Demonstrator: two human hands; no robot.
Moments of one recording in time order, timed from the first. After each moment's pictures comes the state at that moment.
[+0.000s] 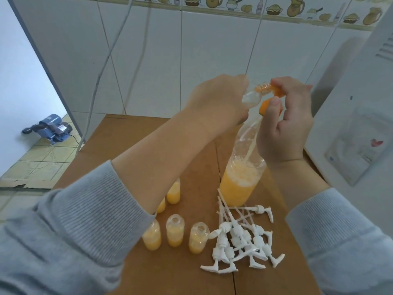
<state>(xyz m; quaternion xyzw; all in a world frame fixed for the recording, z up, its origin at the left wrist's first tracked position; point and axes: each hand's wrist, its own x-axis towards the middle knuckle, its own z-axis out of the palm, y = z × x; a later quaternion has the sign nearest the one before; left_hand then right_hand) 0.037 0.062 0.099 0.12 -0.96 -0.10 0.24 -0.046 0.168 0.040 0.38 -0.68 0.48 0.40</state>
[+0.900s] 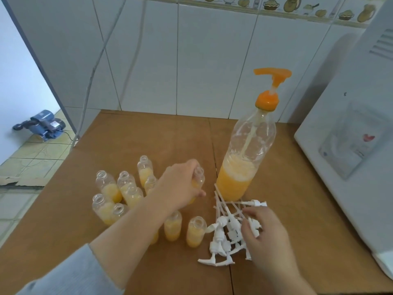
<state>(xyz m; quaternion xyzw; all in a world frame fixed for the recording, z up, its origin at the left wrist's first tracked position) 0.109 0.059 -0.036 0.23 -0.93 -0.29 0.04 0.050 0.271 -0.095 0.27 -0.90 0.35 -0.01</state>
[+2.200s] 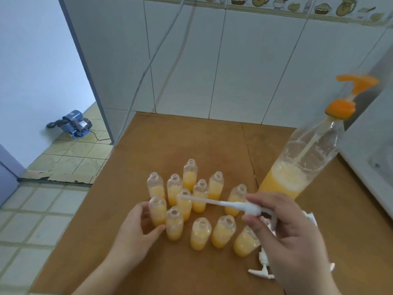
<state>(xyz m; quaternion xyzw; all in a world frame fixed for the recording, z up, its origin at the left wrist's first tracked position) 0.274 -0.032 -0.141 0.39 -0.77 -0.48 0.18 0.129 0.183 -0.026 0.41 -0.74 0.53 0.03</state>
